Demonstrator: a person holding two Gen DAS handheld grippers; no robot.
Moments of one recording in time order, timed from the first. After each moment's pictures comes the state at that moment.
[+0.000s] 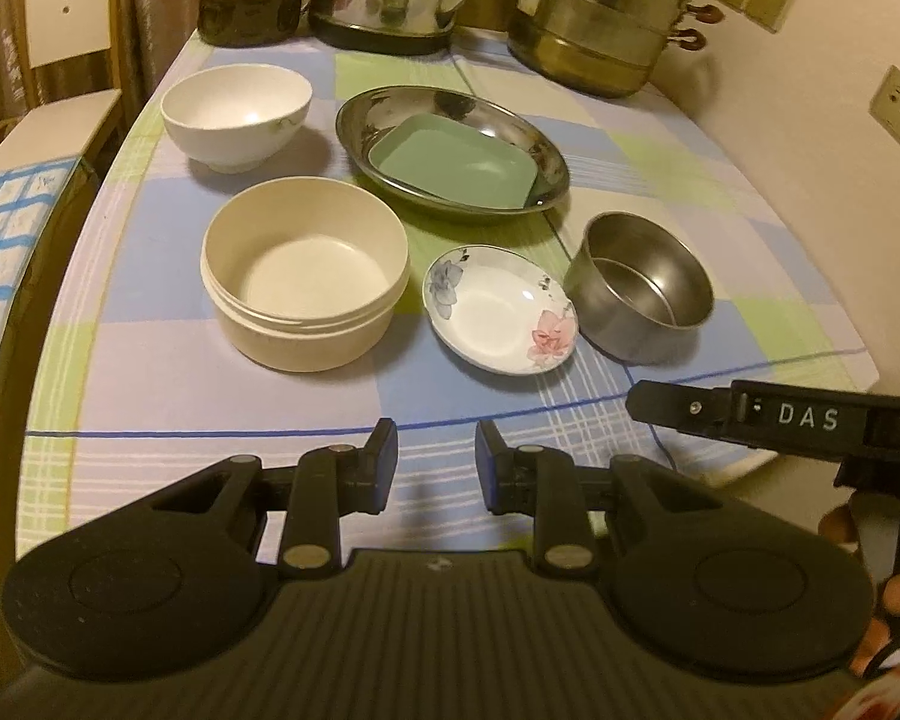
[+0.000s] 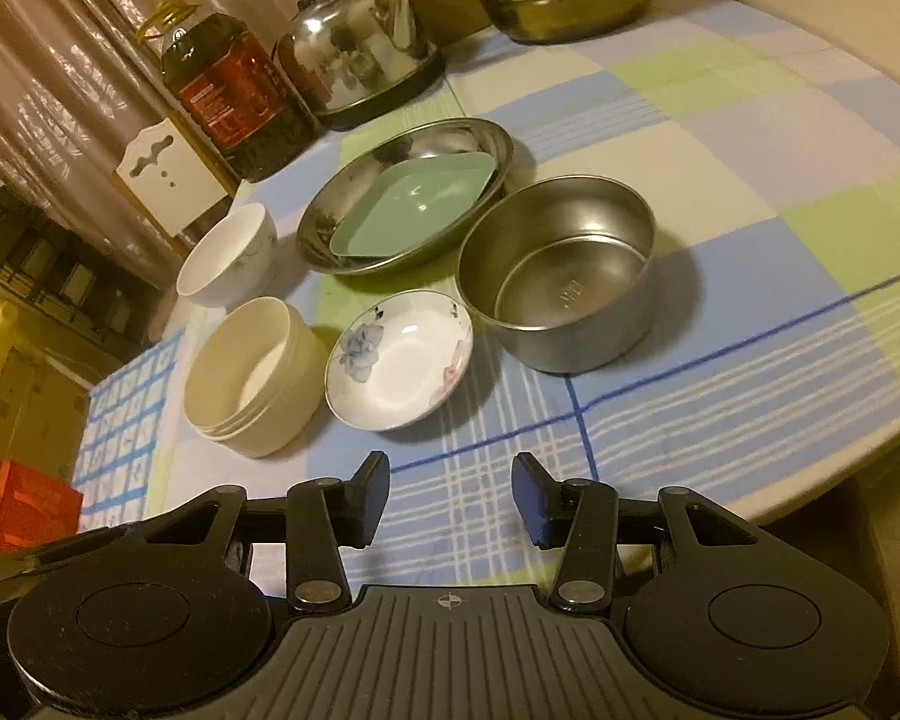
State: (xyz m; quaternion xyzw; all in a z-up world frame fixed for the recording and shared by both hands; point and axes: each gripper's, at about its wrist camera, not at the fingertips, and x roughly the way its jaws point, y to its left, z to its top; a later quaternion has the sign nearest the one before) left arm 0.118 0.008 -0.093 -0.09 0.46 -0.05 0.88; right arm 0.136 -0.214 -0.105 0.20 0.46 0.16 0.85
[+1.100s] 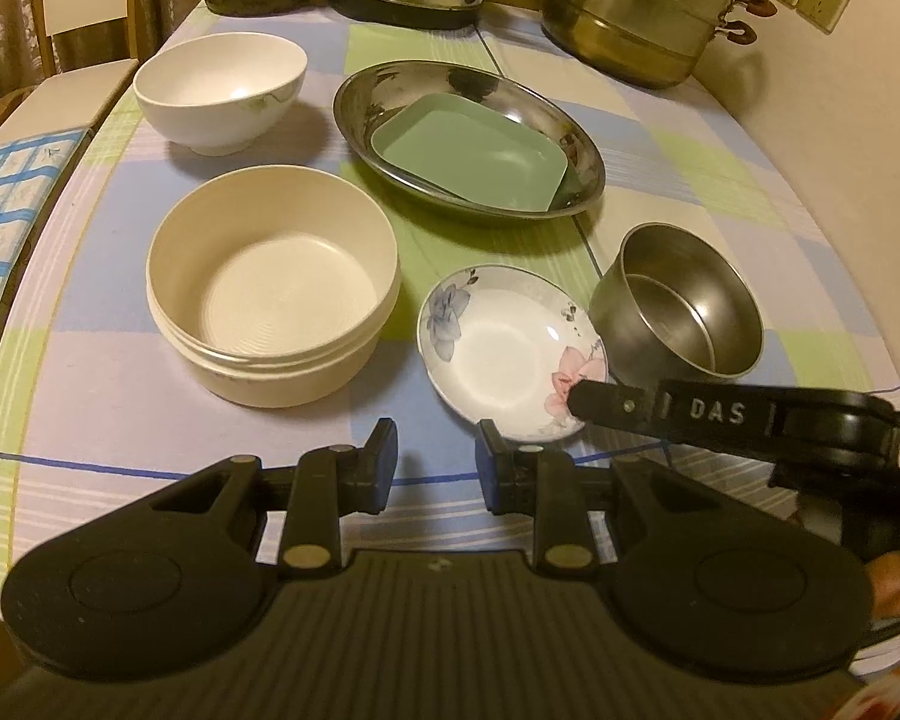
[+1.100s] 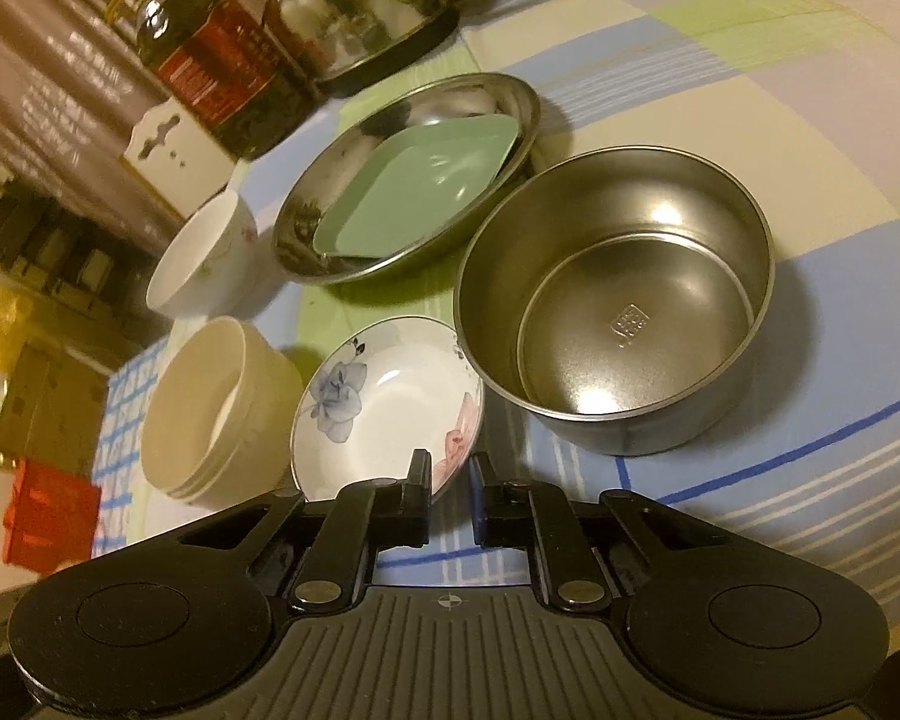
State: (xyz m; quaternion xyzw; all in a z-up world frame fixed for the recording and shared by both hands) left arm 0.166 -0.008 -0.115 -0.10 0.48 -0.02 0.87; right arm 0.206 -0.204 -0.149 0.21 0.50 0.19 0.82
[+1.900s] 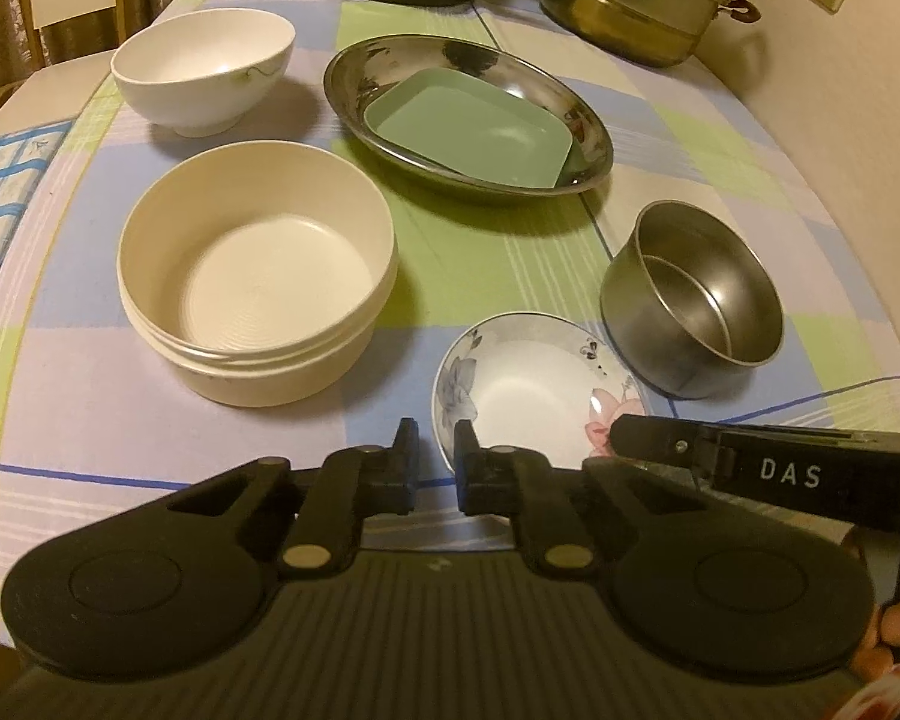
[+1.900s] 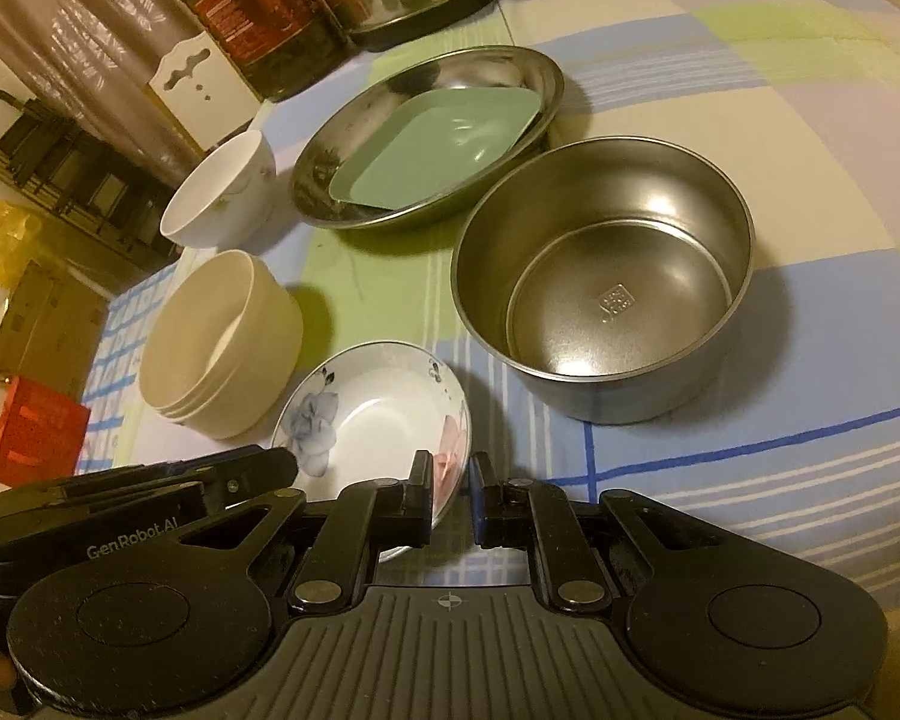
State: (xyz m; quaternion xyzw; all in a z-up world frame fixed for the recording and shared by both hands) left arm 0.175 -0.008 -0.132 -0.10 0.49 -0.03 0.86; right arm 0.196 -0.209 -0.147 0.15 0.51 0.22 0.81
